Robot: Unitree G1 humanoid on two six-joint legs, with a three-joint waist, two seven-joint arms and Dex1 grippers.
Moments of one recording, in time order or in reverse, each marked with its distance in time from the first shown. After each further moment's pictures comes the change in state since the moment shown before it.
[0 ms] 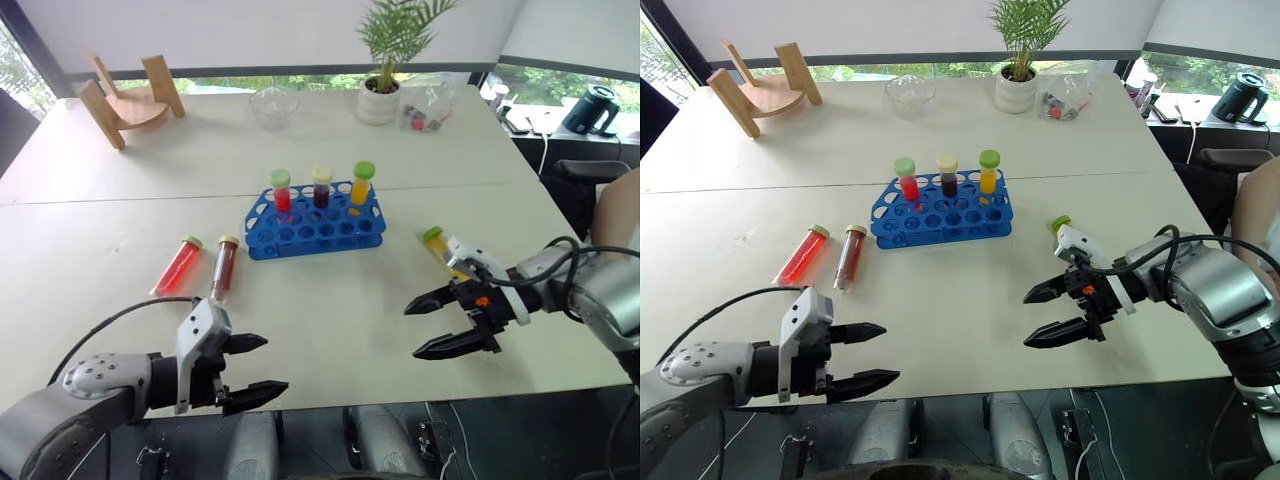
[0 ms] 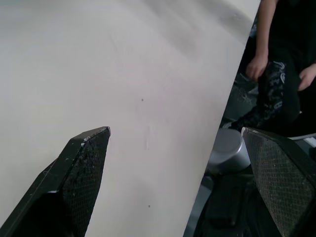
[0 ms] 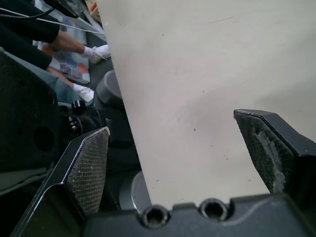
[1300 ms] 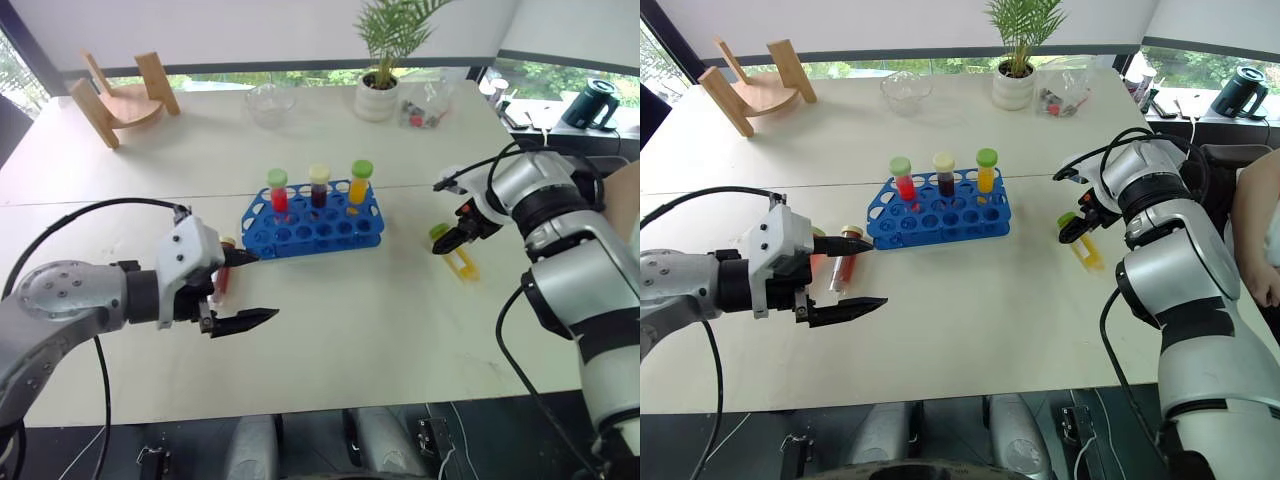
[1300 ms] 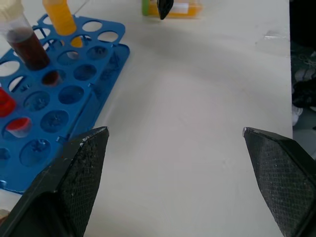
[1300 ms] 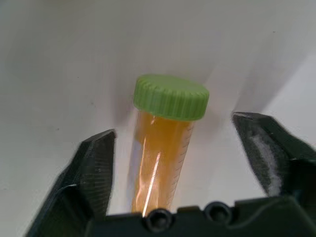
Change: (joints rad) left arm -0.366 0.168 0.062 0.040 0.075 -0.045 -0.090; right arm -0.855 0.468 0.350 1.450 -0.884 -0.196 -0.098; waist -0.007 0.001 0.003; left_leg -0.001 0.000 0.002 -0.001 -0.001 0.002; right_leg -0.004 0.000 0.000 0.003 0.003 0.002
